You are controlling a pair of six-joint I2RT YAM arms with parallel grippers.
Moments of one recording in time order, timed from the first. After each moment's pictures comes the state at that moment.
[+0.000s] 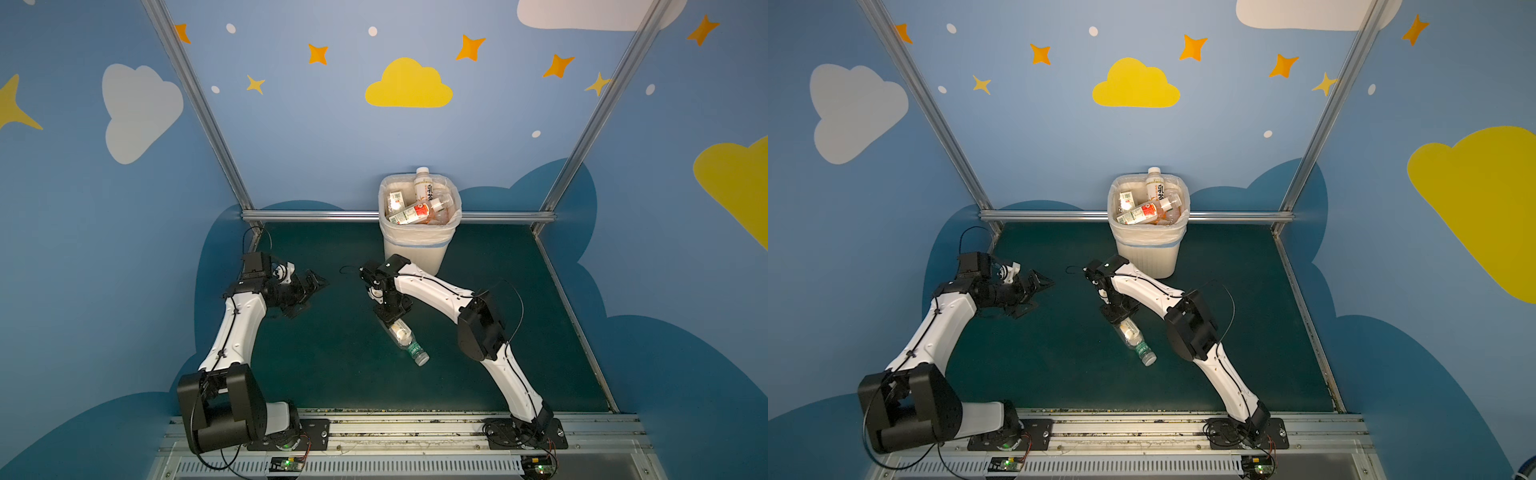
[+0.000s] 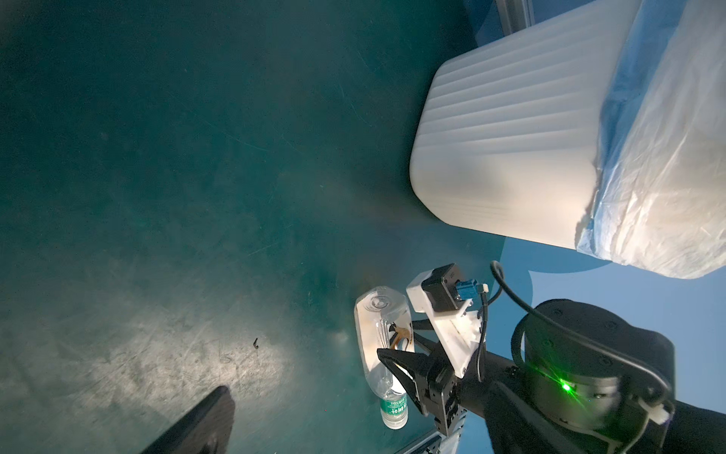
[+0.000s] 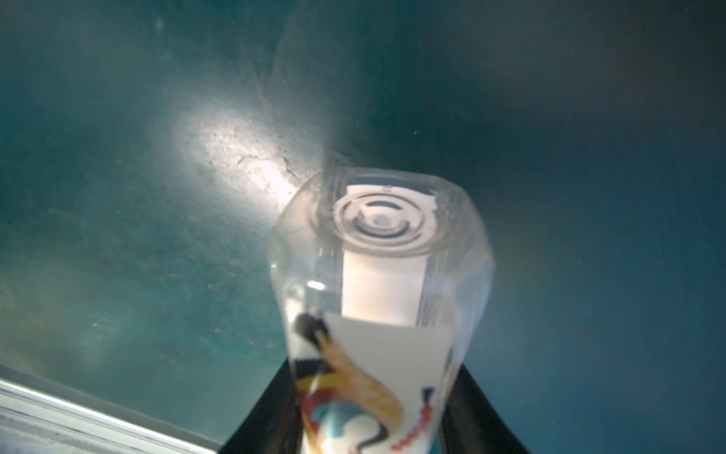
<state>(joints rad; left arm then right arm) 0.21 1.34 1.04 -0.76 0.71 -0.49 0.92 2.36 2.16 -1.40 -0.01 0.15</state>
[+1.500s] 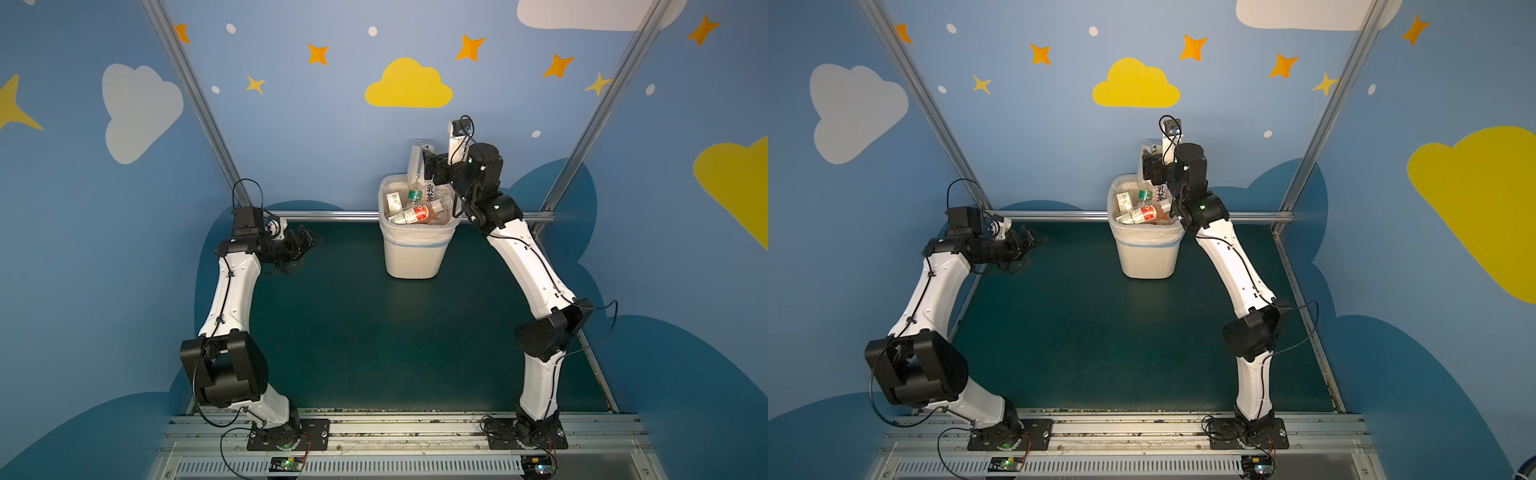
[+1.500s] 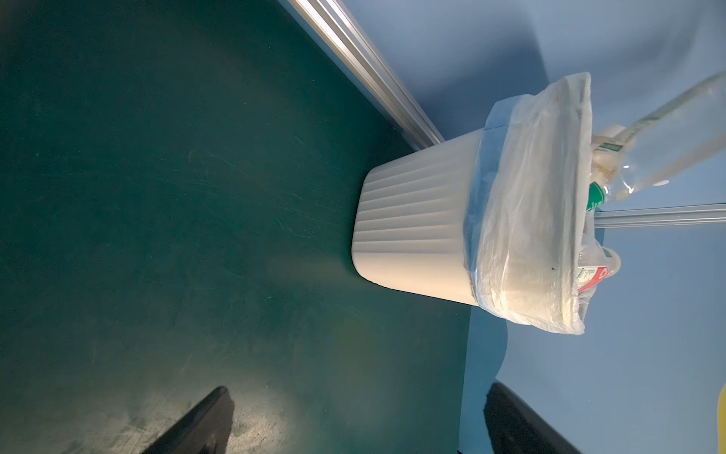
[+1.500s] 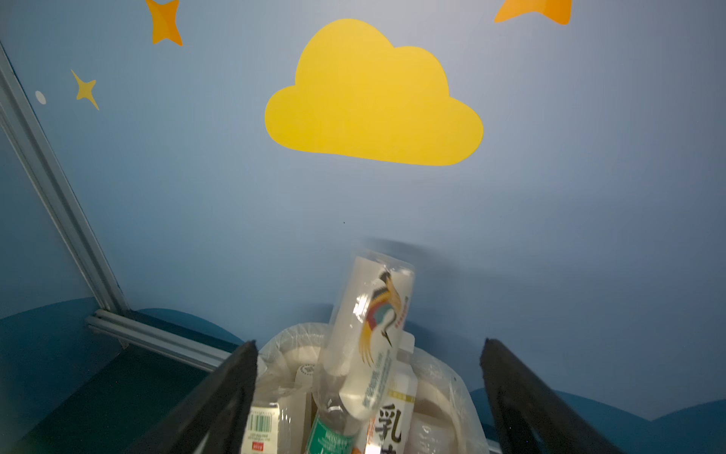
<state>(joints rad) 0.19 1.61 1.55 -0.84 0.68 -0.50 0.51 1.94 2.27 -0.30 0.16 0.00</state>
